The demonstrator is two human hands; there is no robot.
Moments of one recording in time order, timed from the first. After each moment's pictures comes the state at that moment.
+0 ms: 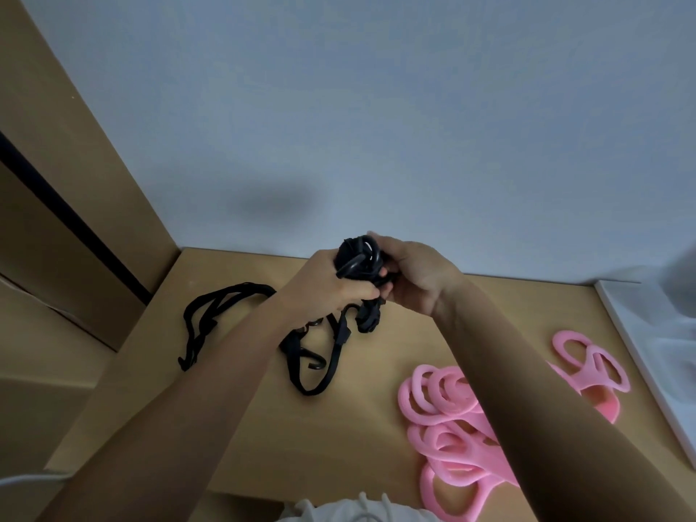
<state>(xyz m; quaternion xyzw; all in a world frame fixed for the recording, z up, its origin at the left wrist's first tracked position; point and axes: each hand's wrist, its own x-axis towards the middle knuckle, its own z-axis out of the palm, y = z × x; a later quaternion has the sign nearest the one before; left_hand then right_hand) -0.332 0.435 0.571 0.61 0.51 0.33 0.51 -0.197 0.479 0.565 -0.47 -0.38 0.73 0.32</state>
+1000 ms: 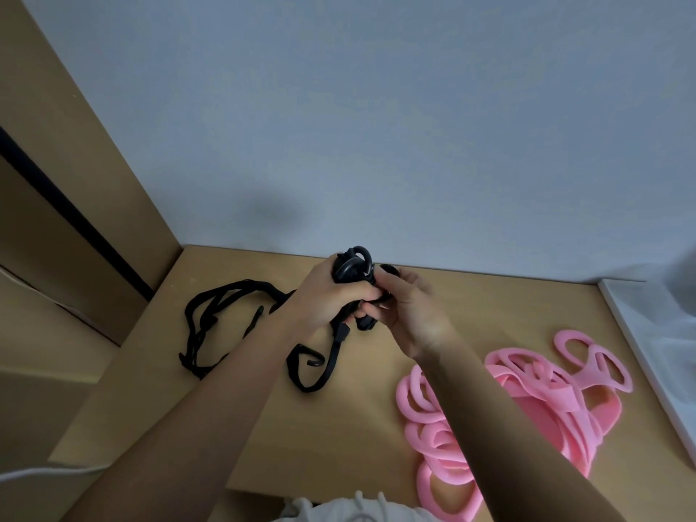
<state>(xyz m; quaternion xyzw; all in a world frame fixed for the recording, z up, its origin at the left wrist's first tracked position) -0.323 0.434 0.550 0.50 0.53 0.38 0.57 -0.194 0.442 0.534 -0.39 -0.38 0.71 0.44</state>
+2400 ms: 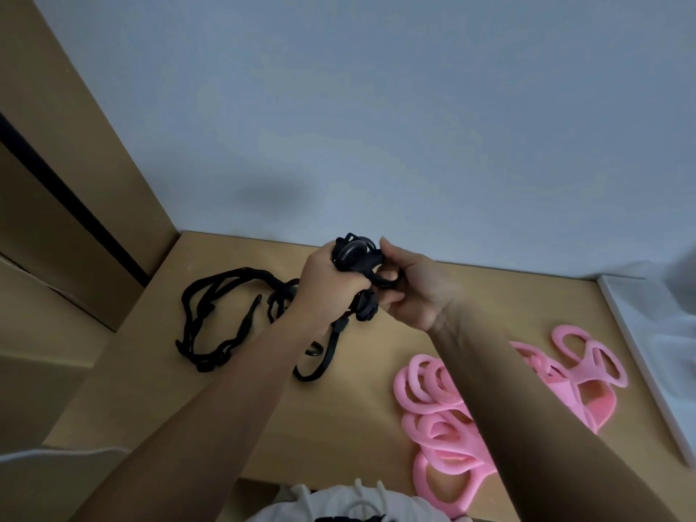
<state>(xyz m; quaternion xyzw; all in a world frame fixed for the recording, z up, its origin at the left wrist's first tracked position) -0.312 0.437 0.535 0.45 0.62 0.46 0.44 -0.194 0.459 0.554 -0.42 -0.19 0.81 0.36</state>
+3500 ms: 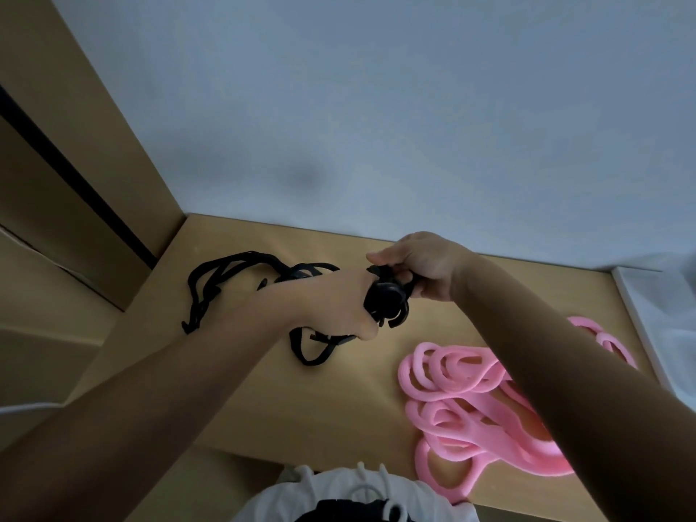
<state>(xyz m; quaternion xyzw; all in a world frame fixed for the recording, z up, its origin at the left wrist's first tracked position) -0.325 0.421 0.560 0.70 0.55 0.00 0.46 -0.185 0.478 0.561 -0.56 -0.49 0.66 0.14</state>
